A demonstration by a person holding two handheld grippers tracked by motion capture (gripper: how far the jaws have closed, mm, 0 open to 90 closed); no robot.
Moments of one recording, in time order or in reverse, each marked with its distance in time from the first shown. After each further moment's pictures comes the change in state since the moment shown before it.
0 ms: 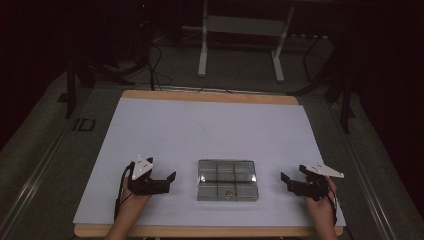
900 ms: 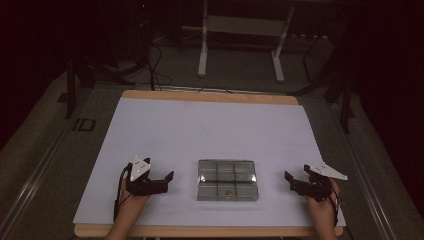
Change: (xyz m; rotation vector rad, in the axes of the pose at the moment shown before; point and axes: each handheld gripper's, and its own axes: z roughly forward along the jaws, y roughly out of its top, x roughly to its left) left arm 0.003 -0.005 -0.001 -0.020 0.036 -0.010; right arm -0.006 -0.004 -0.003 -0.030 -0.065 0.015
